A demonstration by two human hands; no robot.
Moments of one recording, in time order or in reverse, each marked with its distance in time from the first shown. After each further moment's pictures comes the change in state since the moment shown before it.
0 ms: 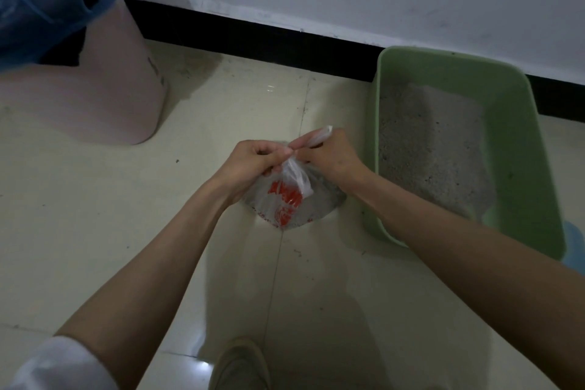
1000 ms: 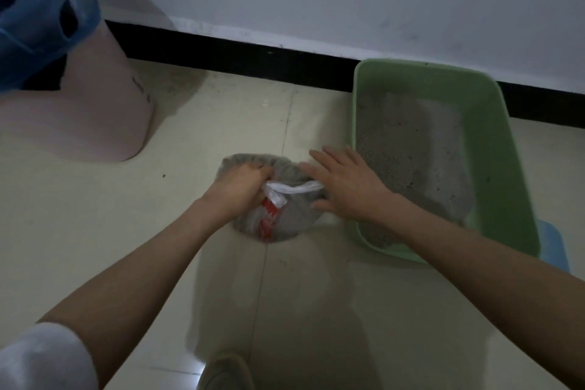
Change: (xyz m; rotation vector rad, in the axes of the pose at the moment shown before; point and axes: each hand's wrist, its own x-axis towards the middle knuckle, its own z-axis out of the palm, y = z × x) left_hand 0.010 -0.009 0.010 1.405 -0.106 0.439; right_hand -0.023 0.035 -0.056 -1.254 -0.307 -0.365
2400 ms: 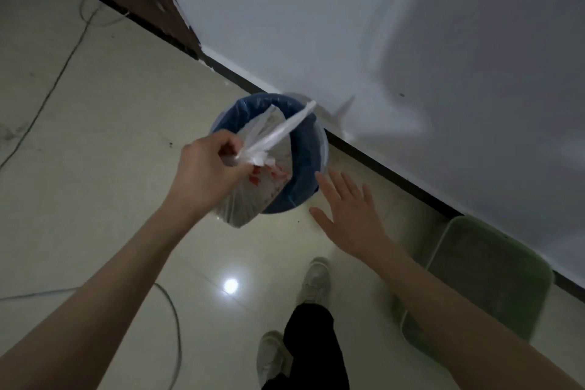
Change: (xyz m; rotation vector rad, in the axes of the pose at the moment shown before) left_hand -0.162 -0.188 -0.441 -0.708 0.409 -0.869; right_hand 0.103 -0.166 -0.371 0.265 -0.130 -0.150
